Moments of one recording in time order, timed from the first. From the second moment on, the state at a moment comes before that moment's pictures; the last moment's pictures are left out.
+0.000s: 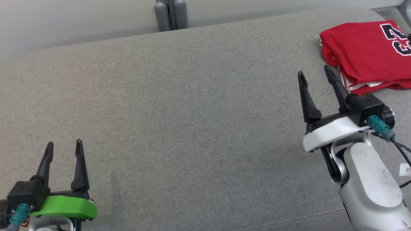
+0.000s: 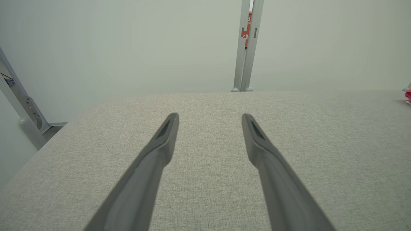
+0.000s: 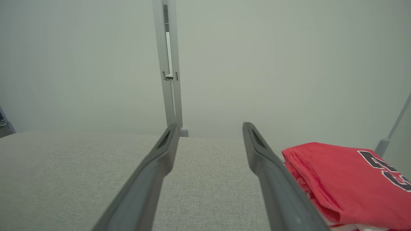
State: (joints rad) left arm -0.03 0.25 -0.02 0.12 -0.33 -0.02 -0.24; right arm -0.44 -0.17 0.14 0.33 0.20 0.13 -0.26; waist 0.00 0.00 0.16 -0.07
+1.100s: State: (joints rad) left arm 0.02 0.21 -0.06 0.24 -0.33 -0.02 -0.26; right arm 0.00 -0.05 0.03 0.18 0.20 0.13 -0.25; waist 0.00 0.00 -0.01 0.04
